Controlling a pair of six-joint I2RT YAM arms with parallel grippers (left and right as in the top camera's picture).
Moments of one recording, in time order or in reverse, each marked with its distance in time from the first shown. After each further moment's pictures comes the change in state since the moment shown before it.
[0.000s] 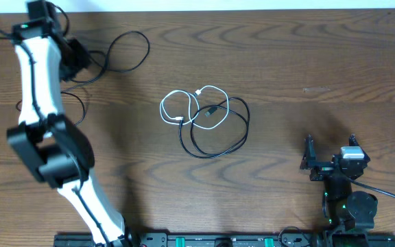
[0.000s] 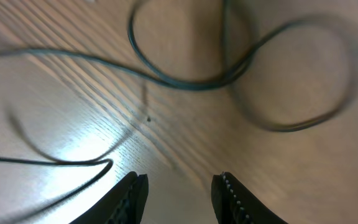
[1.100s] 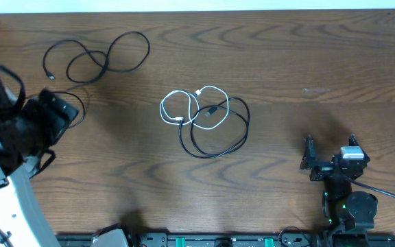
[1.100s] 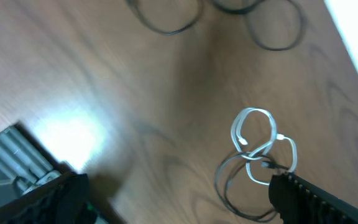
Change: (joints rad) left arm 0.095 -0.815 -0.172 -0.521 0.034 -0.144; right arm 0.000 0.000 0.000 0.000 0.000 0.000
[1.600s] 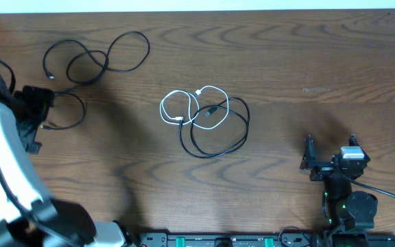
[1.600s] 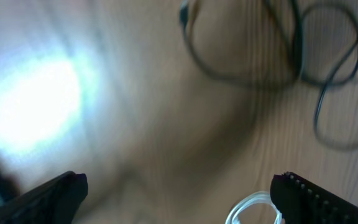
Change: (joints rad) left arm 0.181 0.321 -0.249 0.355 -0.002 -0.235; right arm 0.000 0.000 0.000 0.000 0.000 0.000
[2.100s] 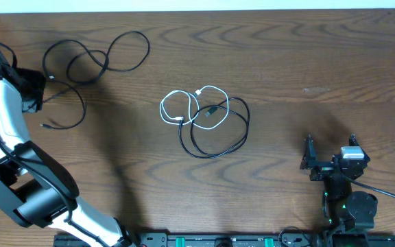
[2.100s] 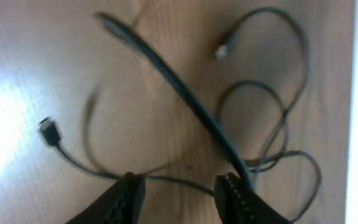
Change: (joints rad) left arm 0.002 0.276 -0.002 0.498 0.057 -0.042; right arm 0.000 0.000 0.000 0.000 0.000 0.000
